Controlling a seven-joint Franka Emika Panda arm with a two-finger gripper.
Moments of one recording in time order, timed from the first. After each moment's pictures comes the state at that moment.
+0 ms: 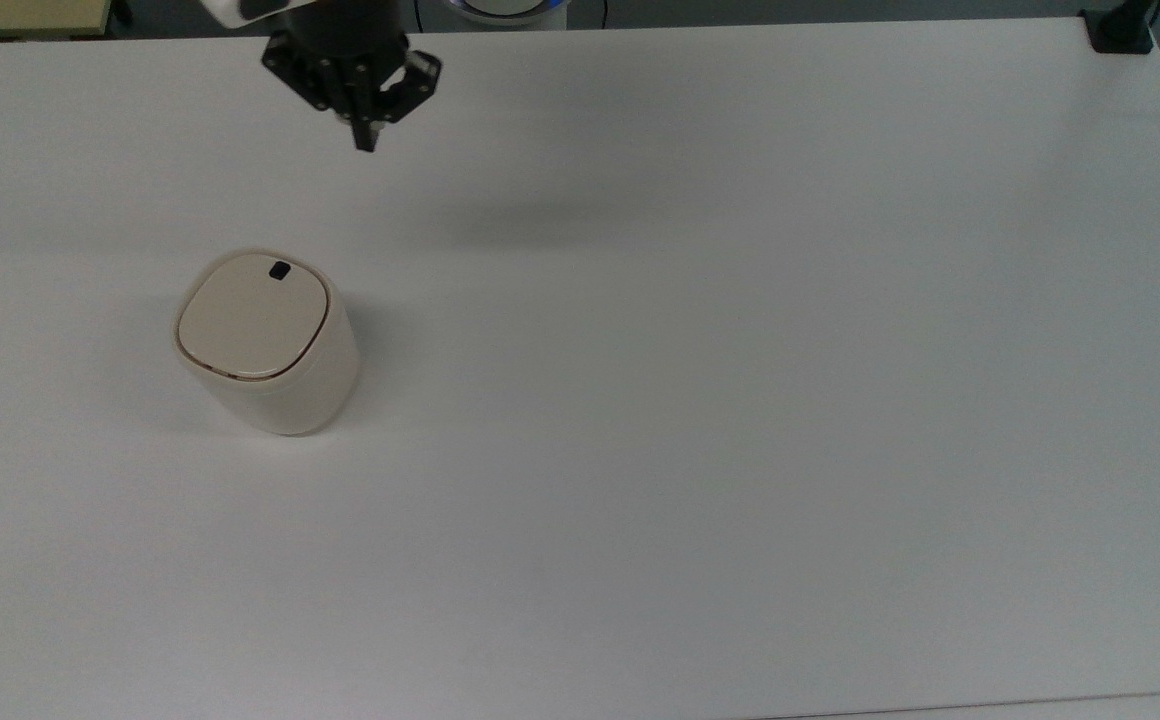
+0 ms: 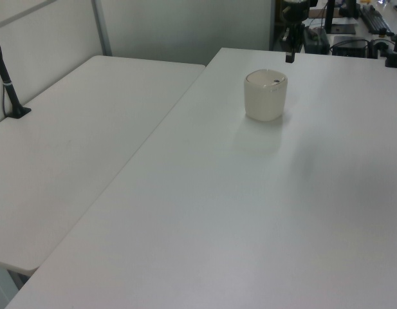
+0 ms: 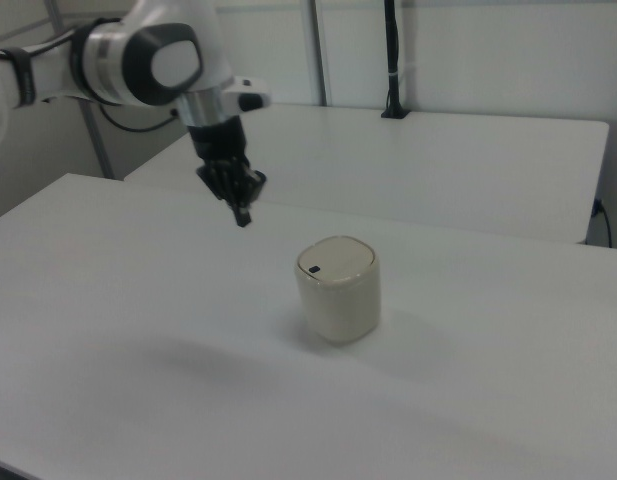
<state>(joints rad) -0.03 0.10 -0.05 -1.65 -0.06 1.78 0.07</state>
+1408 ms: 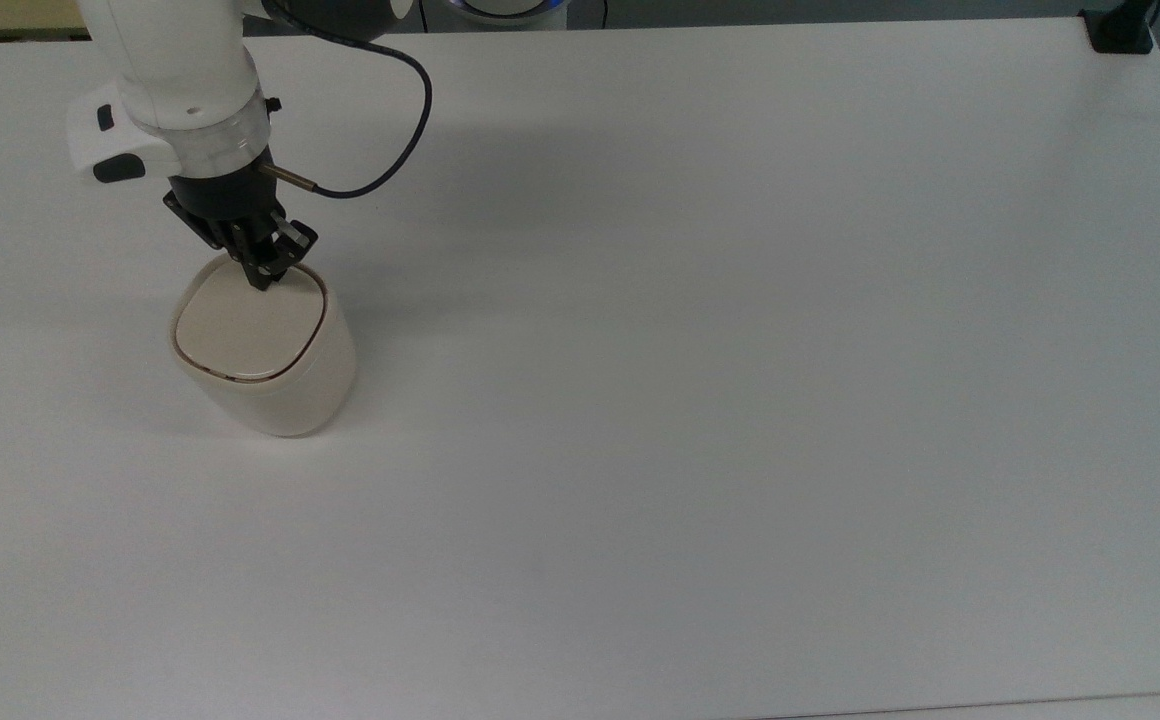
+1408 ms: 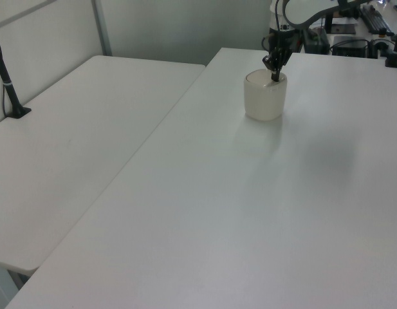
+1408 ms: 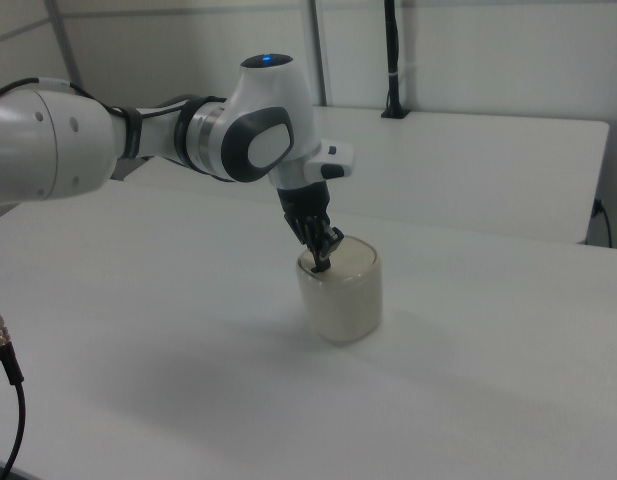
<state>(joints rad) -0.17 0.33 -0.05 -1.62 -0.05 2.06 0.19</state>
